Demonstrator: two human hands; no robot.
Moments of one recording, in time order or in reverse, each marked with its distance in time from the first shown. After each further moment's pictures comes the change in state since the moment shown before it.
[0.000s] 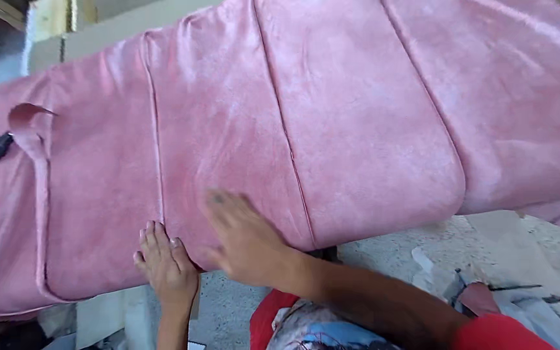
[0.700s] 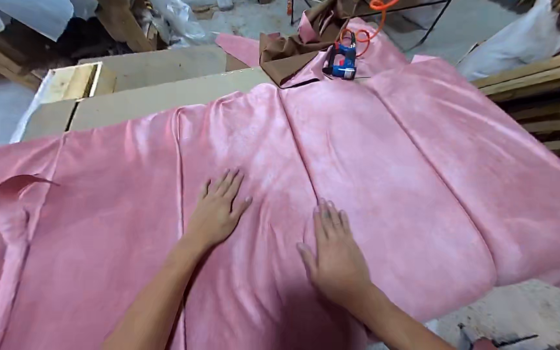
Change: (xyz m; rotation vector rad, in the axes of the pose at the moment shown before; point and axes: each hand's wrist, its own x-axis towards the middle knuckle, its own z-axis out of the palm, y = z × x) left_hand 0.291 0.067 0.069 -0.065 -0.397 0.622; right_hand 0.048 0.103 -0.038 -0.480 0.105 0.498
